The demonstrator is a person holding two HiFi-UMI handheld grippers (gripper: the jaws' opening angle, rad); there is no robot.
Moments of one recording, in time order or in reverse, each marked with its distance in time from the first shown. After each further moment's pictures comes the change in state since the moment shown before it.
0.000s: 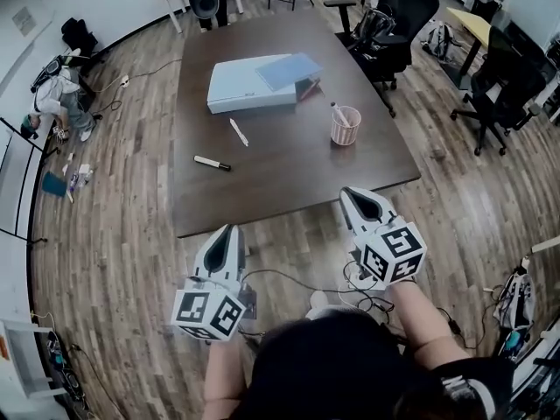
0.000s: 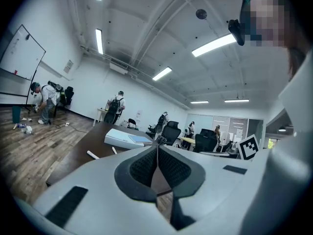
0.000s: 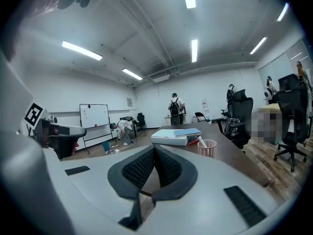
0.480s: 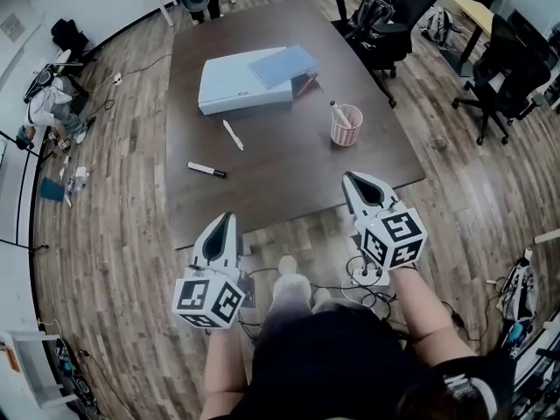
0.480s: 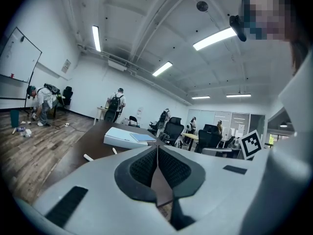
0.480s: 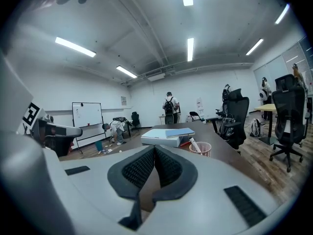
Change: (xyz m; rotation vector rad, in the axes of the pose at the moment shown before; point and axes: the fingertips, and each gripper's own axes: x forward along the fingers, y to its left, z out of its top) left arm 0.067 0.032 0.000 0.025 0.045 0.016; right arm 0.054 -0.050 0.003 0.004 0.015 -0.060
